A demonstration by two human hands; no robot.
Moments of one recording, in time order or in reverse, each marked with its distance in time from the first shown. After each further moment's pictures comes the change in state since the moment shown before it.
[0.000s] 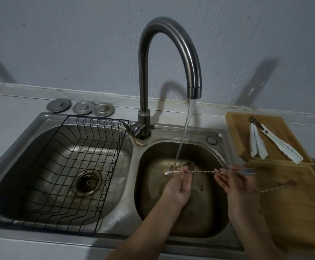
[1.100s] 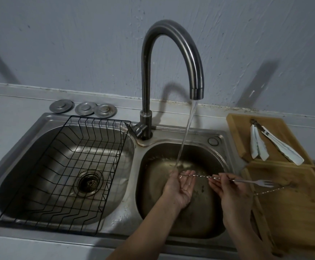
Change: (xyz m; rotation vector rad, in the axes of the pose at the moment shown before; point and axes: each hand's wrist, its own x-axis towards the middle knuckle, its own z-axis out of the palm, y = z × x) left_hand -0.003 0.004 -0.003 0.141 0.007 -0.062; right_hand -0.010 0.011 0.009 -0.062 -0.016 0.018
